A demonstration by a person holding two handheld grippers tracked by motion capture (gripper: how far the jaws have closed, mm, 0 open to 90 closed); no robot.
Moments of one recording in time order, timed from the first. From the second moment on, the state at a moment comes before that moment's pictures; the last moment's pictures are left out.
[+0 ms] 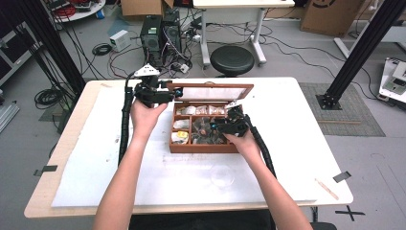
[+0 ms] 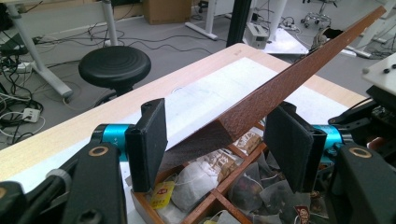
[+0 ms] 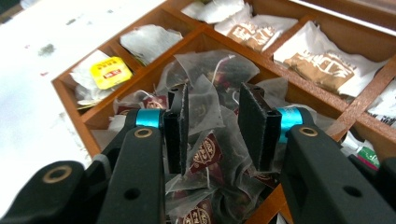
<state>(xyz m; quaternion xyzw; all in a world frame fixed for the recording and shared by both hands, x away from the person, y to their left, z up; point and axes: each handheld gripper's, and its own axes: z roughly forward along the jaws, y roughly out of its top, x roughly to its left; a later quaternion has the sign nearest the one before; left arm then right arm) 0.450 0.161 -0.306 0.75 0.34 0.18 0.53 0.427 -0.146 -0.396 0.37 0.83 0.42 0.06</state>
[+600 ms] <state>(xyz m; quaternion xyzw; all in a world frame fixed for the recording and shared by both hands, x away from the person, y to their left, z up) 0.450 0.161 -0.305 0.76 0.34 0.18 0.53 0.430 -0.143 -0.399 0.37 0.83 0.42 0.03</state>
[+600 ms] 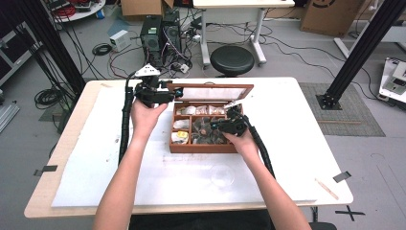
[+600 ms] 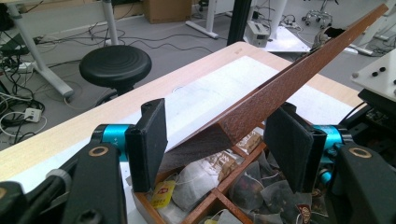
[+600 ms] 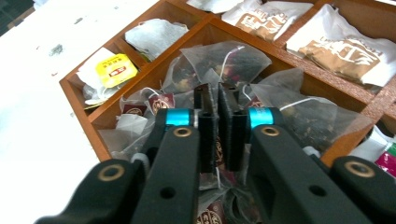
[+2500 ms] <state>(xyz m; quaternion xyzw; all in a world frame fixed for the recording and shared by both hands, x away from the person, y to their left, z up) 0.452 0.160 -0.303 0.76 0.34 0.19 0.52 0.349 -0.179 -0.323 0.23 0.80 0.56 0.07</state>
